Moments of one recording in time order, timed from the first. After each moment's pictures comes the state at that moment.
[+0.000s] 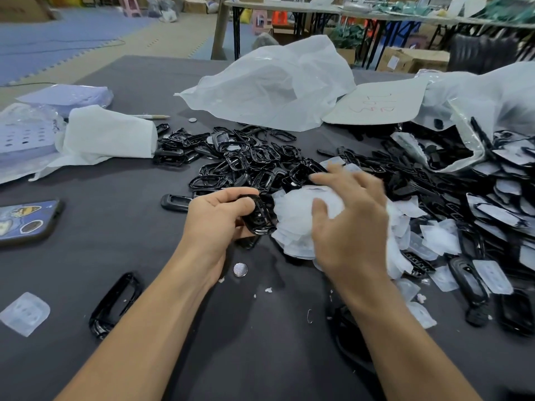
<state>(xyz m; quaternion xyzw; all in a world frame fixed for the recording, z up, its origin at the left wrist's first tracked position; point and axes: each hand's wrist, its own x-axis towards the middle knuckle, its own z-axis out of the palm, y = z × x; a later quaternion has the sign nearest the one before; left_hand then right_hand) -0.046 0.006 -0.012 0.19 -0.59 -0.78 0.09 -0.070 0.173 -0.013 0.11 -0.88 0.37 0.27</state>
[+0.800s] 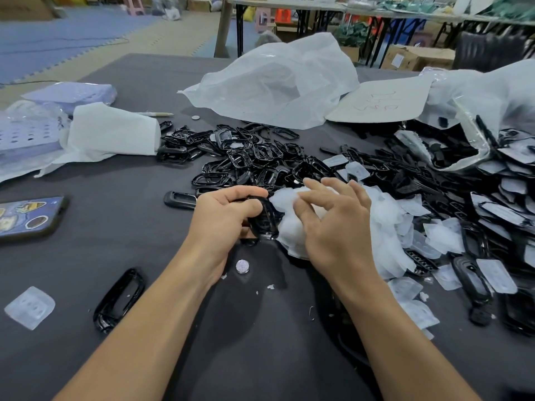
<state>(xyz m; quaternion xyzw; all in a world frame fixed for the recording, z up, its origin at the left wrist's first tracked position) -0.047 0.006 -0.020 0.16 -0.65 -0.74 0.08 -0.076 0.167 -0.024 0.15 -0.88 0.40 0.20</state>
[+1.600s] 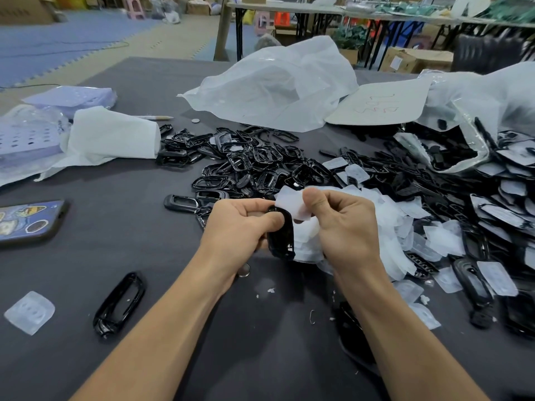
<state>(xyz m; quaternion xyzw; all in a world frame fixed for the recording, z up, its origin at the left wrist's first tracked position) -0.044 0.018 -0.024 0.12 -0.68 -0.72 0.03 -0.077 0.167 -0.018 0.06 -0.73 0.68 0.05</state>
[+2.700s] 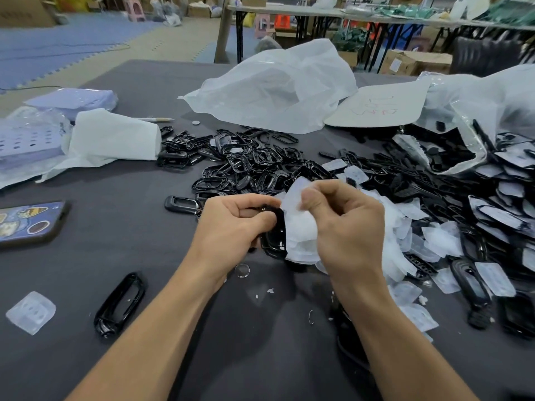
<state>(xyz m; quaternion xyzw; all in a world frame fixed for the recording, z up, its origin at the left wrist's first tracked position) -0.038 0.012 -0.018 0.07 -0.69 -0.72 0.09 -0.065 0.166 -0.007 0.09 -0.74 0.66 0.14</state>
